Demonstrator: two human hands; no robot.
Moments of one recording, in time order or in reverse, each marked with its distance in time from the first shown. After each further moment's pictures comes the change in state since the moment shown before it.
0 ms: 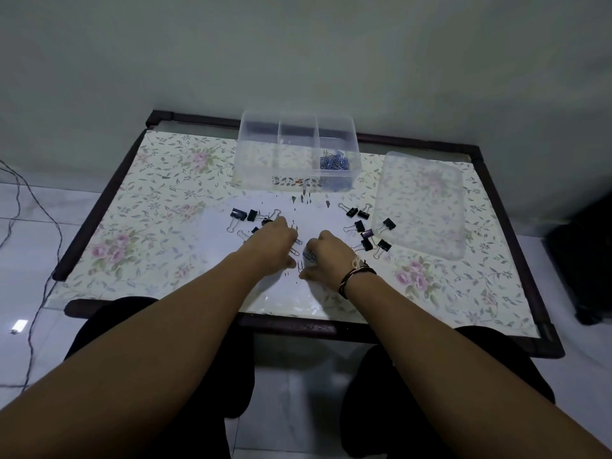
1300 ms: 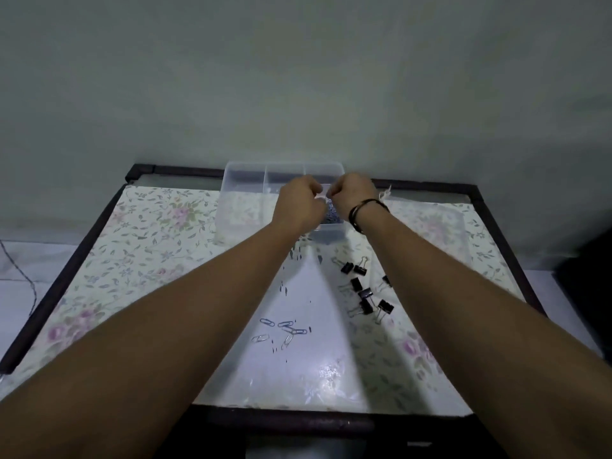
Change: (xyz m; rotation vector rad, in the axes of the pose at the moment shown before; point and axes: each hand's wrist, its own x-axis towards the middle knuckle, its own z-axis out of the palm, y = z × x) left_hand 0.138 0.045 -0.108 -0.608 0.447 -0.168; right_hand 0.125 0.041 -0.160 0.357 0.402 0.309
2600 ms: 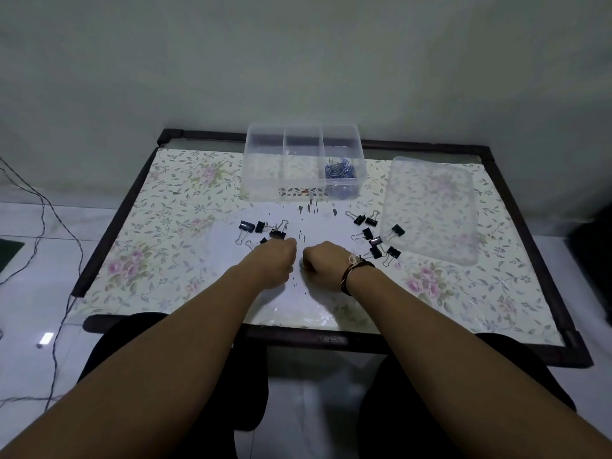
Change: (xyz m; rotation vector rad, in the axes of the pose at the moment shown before) left_hand -0.150 -0.119 -0.012 0.572 -0.502 0.105; right_hand -0.163 0.040 0.098 -0.420 -0.504 -0.503
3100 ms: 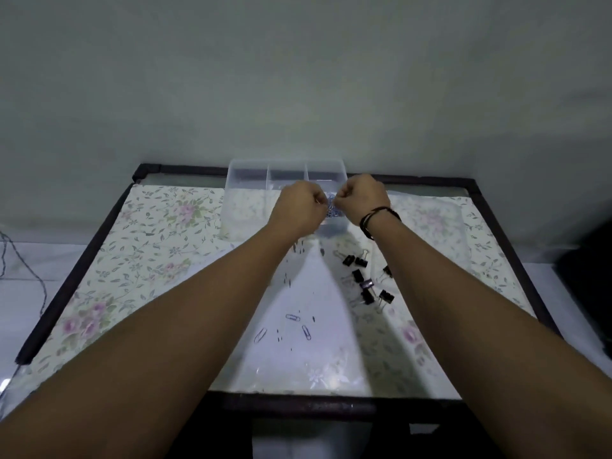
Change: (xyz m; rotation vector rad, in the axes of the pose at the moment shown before) left_hand 0.109 0.067 -0.115 -0.447 0.473 -0.013; right_hand 0.066 0.095 -0.133 0.431 0.585 0.468
